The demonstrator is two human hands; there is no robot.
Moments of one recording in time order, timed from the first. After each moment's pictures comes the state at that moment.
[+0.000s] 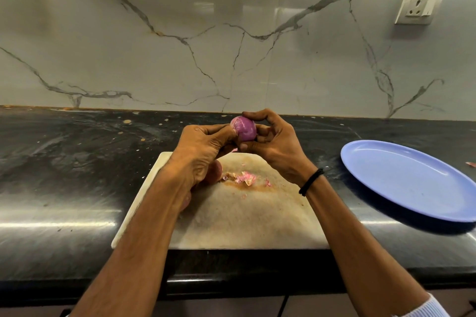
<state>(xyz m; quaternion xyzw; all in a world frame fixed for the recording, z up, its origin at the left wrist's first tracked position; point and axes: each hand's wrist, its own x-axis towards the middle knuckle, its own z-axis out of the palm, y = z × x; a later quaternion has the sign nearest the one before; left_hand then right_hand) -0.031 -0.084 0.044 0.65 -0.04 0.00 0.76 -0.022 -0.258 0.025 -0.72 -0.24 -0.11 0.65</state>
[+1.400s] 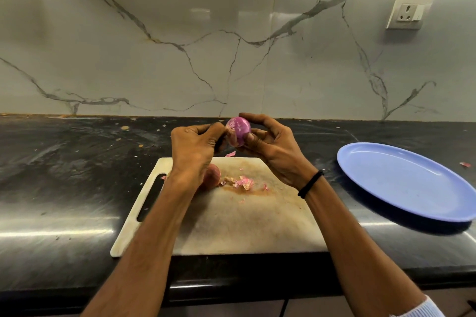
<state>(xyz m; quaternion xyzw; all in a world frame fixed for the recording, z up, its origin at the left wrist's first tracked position) -0.033 -0.090 0.046 0.69 -0.01 0.18 0.70 -0.022 -0.261 0.027 -0.64 -0.22 -0.06 0.73</state>
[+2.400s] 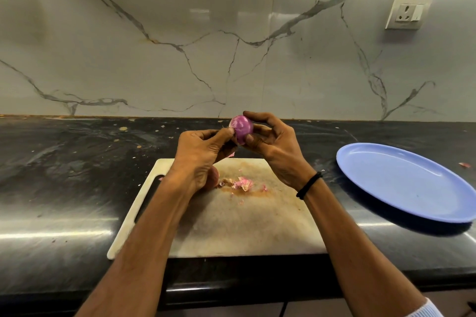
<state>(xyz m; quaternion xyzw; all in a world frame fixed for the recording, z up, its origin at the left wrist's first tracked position) -0.027 -0.093 0.043 0.59 -0.02 0.01 0.80 -0.016 -0.265 0.023 -0.68 -0.22 -0.15 0.68</state>
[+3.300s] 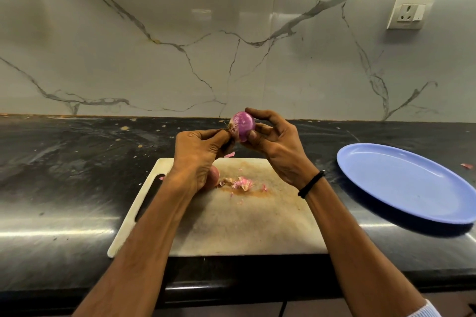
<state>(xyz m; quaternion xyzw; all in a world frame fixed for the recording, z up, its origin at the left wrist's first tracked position) -0.030 -0.094 0.045 0.63 0.00 0.05 0.77 -0.017 -0.266 0.027 -0.65 -0.24 -0.12 0.71</state>
